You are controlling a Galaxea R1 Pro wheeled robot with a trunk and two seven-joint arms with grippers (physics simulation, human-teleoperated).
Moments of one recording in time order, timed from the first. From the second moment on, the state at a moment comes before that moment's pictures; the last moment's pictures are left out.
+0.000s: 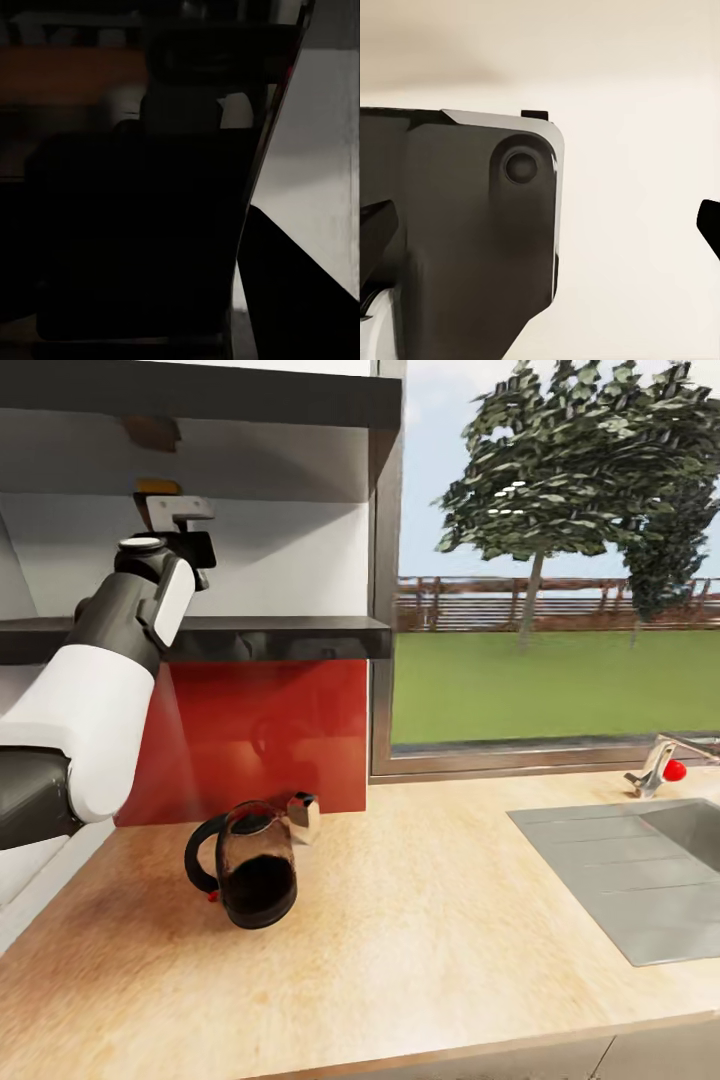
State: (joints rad) left arm -1.67 0.03 -0.07 -0.65 0.06 0.40 0.26; right arm 0.00 -0.05 0.01 -0.21 0.03 -0.03 0.03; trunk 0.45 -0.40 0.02
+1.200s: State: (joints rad) left arm -1.63 0.04 -0.07 -0.66 0.07 0.40 0.26; right arm 0.00 -0.05 0.01 -0.21 0.03 -0.03 0.03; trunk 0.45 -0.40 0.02
